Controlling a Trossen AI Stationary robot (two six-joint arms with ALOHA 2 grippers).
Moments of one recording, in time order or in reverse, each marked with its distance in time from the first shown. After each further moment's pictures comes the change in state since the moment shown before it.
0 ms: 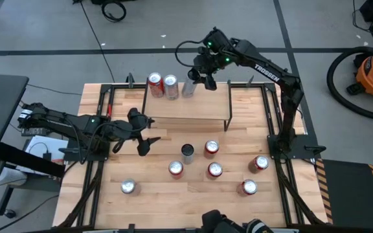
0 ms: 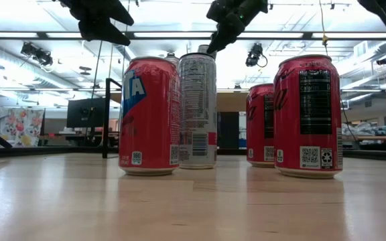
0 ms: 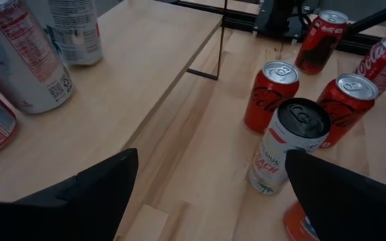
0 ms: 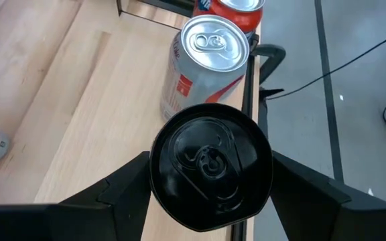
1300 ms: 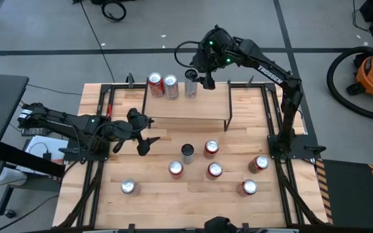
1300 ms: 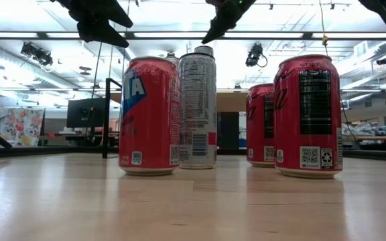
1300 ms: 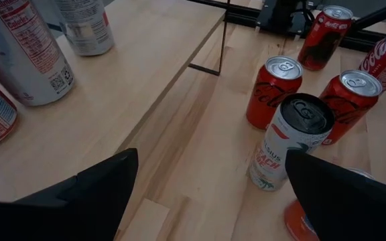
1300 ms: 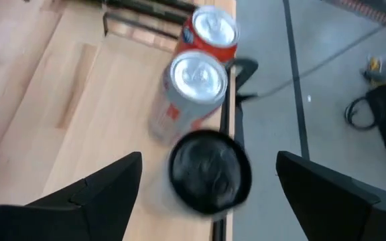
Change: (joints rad) left arm 0.000 0.000 0.000 -0.020 0.002 -0.019; right arm 0.066 -0.002 0.127 -0.065 0.141 0.055
